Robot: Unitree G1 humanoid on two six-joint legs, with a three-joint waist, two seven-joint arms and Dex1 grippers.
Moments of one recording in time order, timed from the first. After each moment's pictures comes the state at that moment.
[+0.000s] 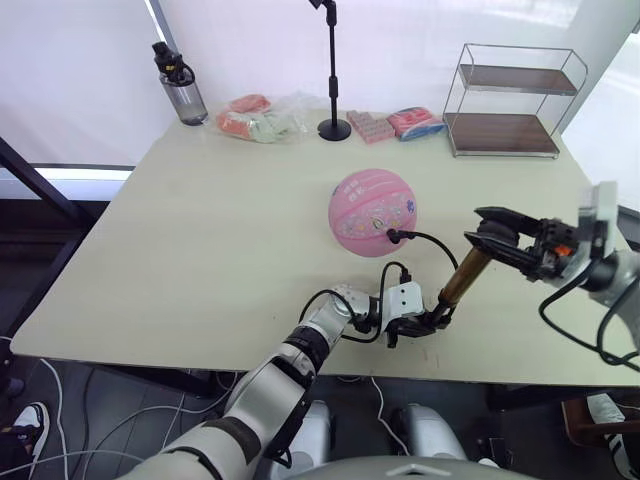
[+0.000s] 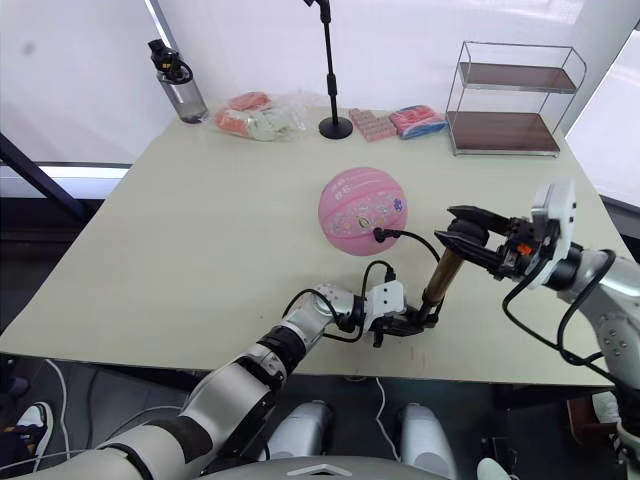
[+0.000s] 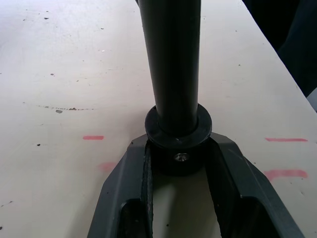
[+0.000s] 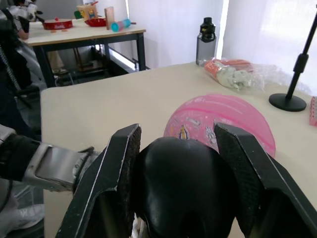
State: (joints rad) left arm -0.66 0.00 -0.45 1.03 0.16 -0.31 -1.00; right arm -0.10 -0.67 -0.18 -0.29 0.73 0.37 0.92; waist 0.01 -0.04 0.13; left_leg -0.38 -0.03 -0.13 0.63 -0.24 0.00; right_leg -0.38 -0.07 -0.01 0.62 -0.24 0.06
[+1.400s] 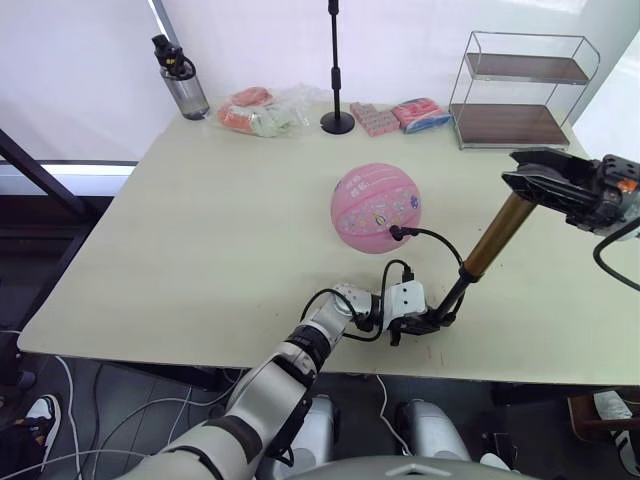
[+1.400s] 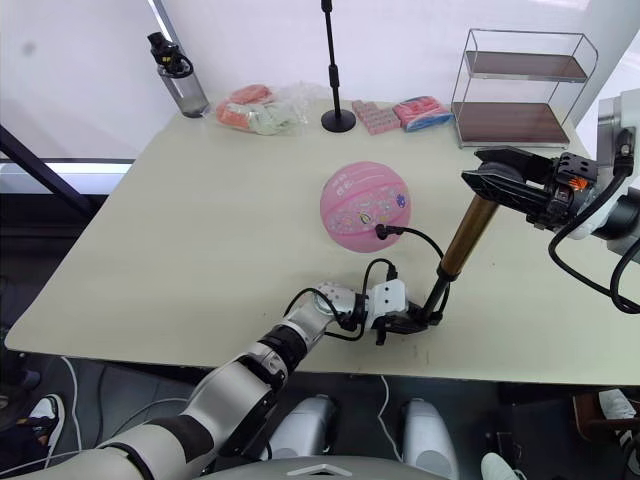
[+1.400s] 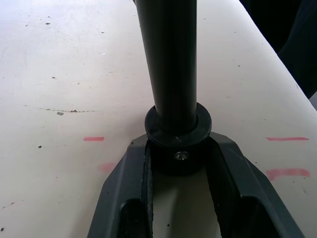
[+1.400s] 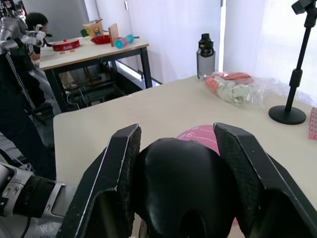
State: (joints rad) left arm -0.67 -0.01 -0.44 1.03 0.15 -0.36 -0.99; right arm -0.41 -0.92 -0.38 -0.29 1.08 0.77 0.86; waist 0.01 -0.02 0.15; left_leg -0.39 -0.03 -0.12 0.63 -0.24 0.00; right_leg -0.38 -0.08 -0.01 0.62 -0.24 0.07
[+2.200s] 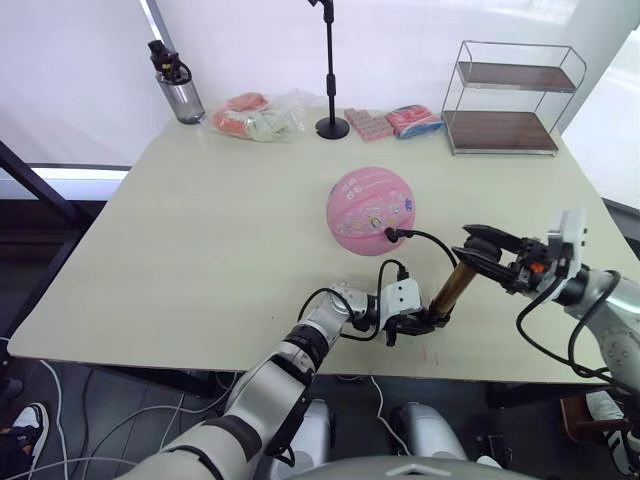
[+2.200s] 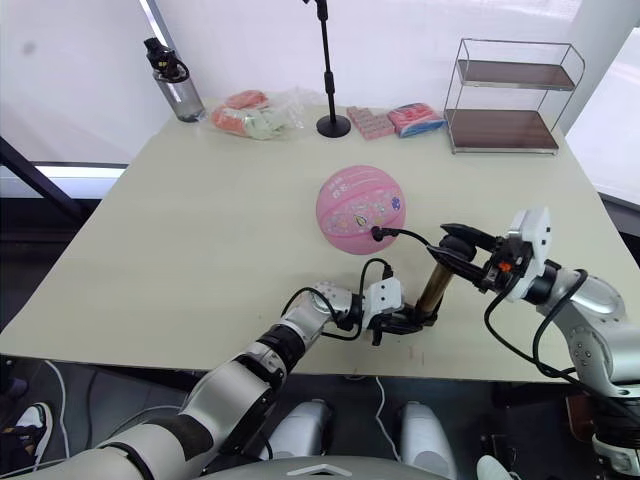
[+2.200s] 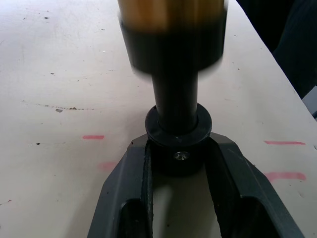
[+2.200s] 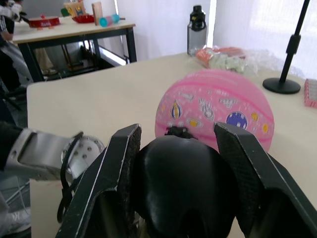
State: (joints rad) left arm -0.67 -0.01 -0.41 1.05 0.15 -0.31 -1.02; right arm -0.09 -0.62 -0.12 -0.21 0.63 0.28 0.94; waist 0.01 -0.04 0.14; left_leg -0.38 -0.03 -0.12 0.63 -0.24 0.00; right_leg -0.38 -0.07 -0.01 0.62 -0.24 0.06
